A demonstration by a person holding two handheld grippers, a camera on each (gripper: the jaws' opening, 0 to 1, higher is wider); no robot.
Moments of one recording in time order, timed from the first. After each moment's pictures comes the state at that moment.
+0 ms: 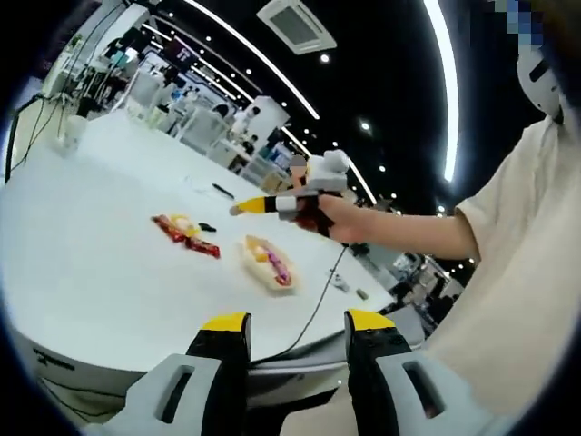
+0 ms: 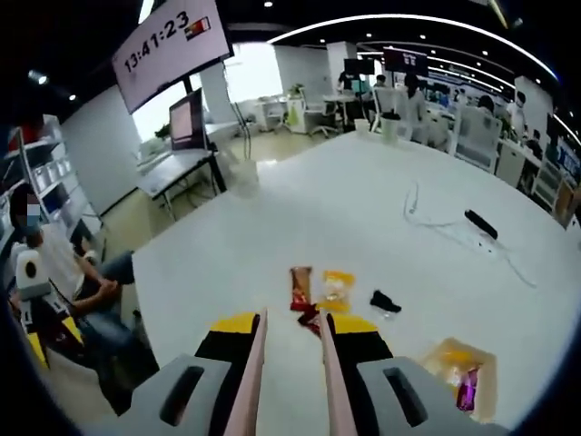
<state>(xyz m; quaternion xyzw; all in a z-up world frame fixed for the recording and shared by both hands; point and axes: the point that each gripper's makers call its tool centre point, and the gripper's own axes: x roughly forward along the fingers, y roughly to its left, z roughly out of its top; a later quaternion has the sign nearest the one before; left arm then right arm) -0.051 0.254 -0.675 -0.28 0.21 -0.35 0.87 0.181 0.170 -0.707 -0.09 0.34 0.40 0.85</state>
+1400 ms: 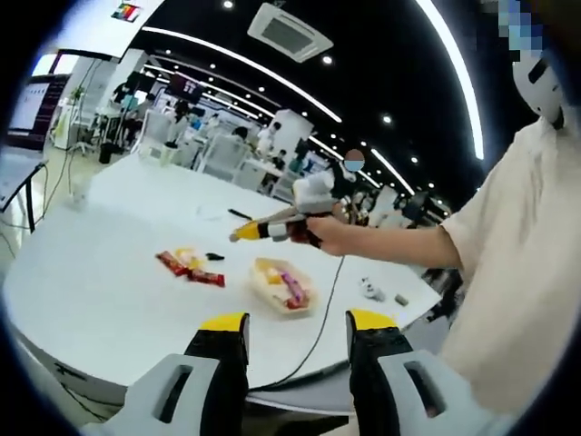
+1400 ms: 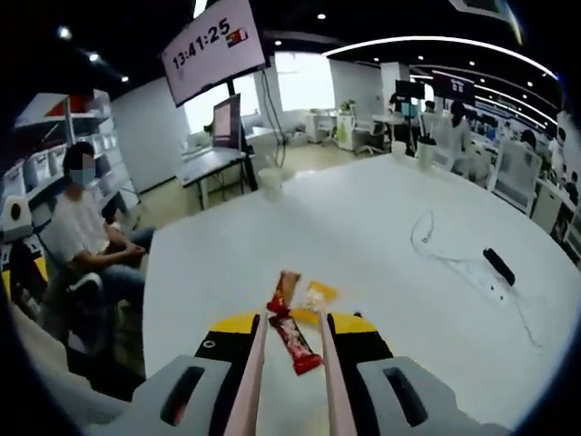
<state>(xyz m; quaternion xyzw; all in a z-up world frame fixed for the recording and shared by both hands) -0.042 0.179 -0.637 -0.19 0.20 -0.28 0.92 0.235 0.129 -0.730 -0.12 0.28 0.52 0.79</state>
